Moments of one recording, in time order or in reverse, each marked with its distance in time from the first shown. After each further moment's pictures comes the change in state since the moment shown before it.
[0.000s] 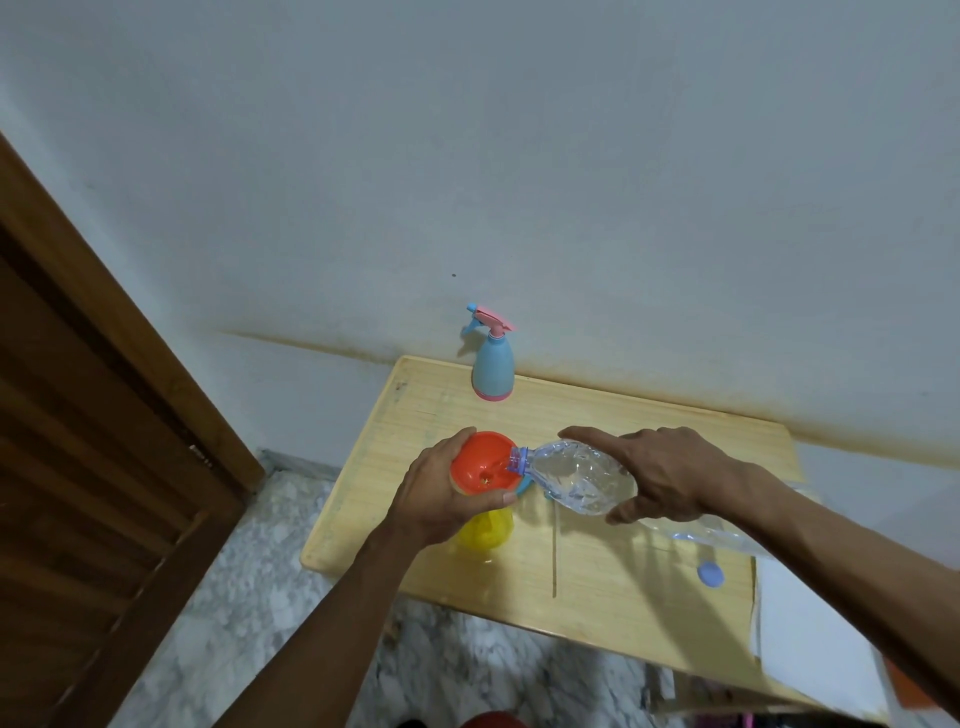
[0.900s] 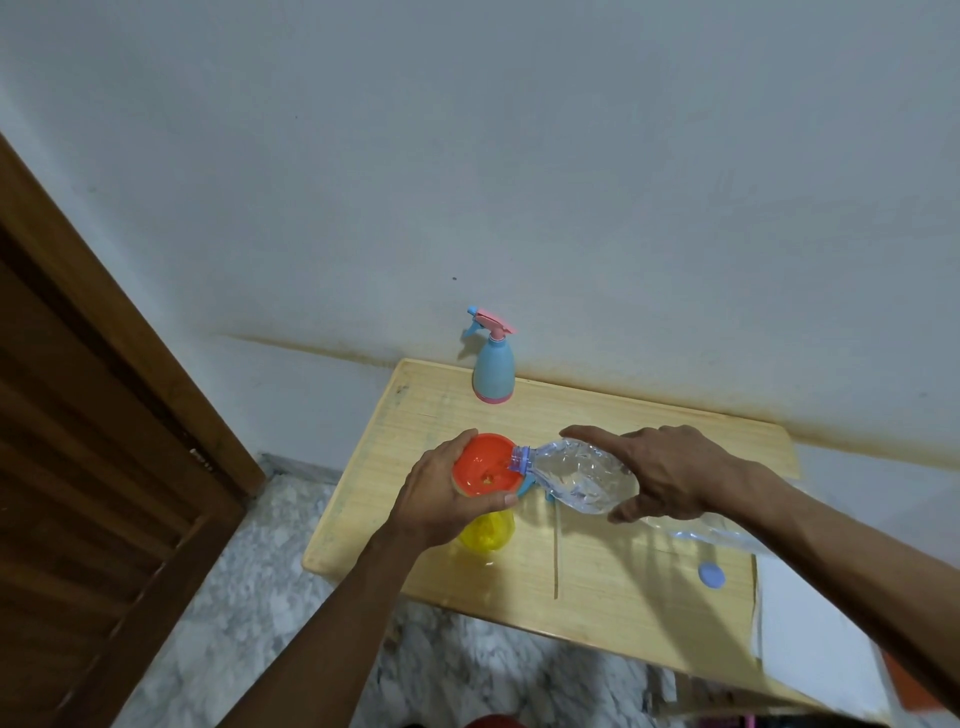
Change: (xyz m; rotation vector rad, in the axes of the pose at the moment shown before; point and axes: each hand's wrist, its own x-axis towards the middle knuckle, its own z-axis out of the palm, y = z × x) left_hand 0.000 -0.004 0.001 0.025 -0.026 -0.023; right_hand 0.001 0.003 0.001 0.004 0.029 0.001
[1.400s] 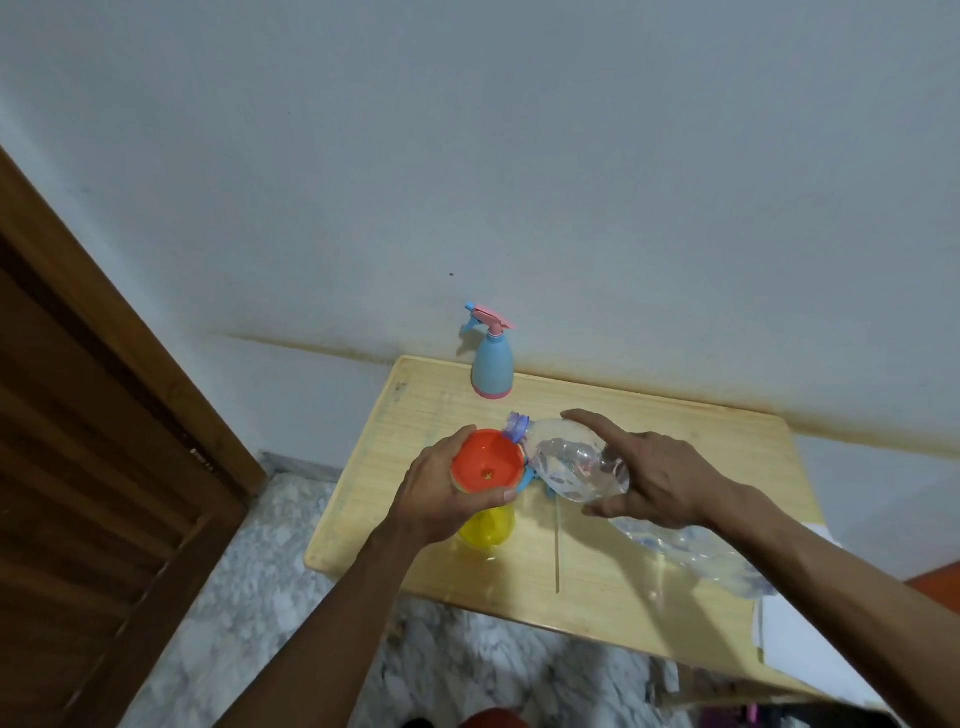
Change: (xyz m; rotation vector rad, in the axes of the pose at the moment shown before) left_hand 0.001 0.000 -0.001 0.022 0.011 -0.003; right_hand -0.009 -0.015 0.016 0.369 0.170 0.041
